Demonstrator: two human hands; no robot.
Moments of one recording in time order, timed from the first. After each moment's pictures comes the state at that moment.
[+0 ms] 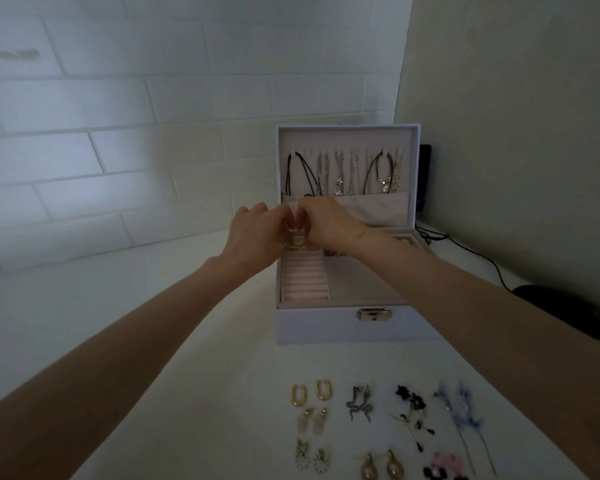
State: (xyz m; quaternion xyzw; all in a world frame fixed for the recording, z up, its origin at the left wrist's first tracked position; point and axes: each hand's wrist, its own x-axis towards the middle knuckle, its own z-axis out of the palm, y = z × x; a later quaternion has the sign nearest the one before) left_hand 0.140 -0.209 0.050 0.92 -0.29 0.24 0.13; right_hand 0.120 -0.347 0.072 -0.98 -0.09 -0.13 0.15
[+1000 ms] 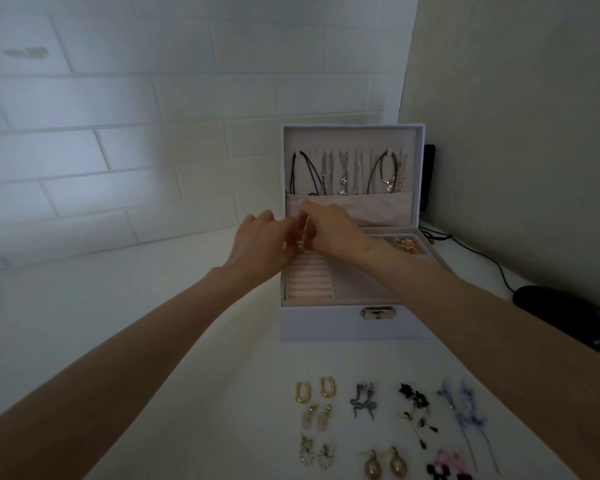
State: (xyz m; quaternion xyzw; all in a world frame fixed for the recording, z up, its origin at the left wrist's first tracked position) left_hand 0.126 -0.203 0.042 0.91 -0.32 0.23 0.12; right_hand 0.115 -0.350 0.055 -0.96 -0.12 -0.16 0.19
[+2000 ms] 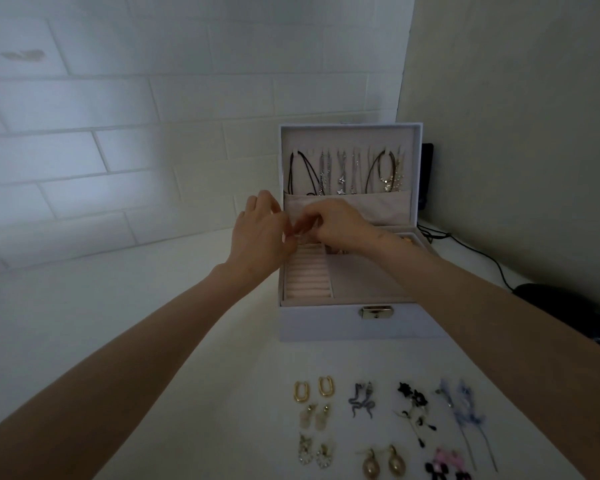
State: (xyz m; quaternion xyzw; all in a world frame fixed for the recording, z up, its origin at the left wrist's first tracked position) left_hand 0.118 -0.210 0.051 0.91 -0.27 0.26 0.15; right_hand 0.114 -0.360 0.067 -0.95 -0.11 -0.11 0.27
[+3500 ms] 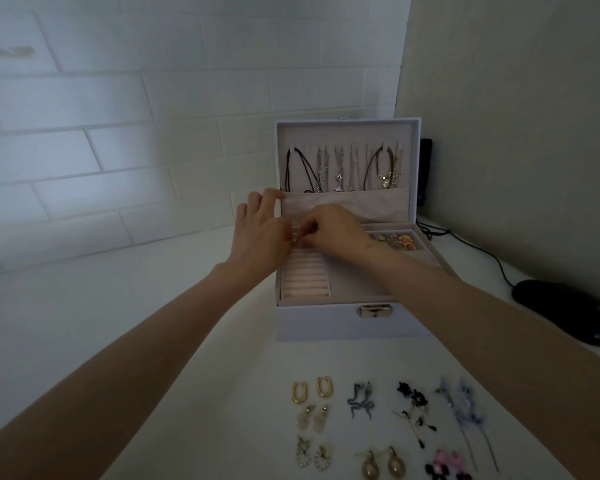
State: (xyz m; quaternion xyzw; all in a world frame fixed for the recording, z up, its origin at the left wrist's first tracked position) left_hand 0.131 -0.211 0.038 0.90 -0.30 0.30 0.09; right_hand 0.119 -0.359 0.049 -0.97 -0.07 -0.14 0.20
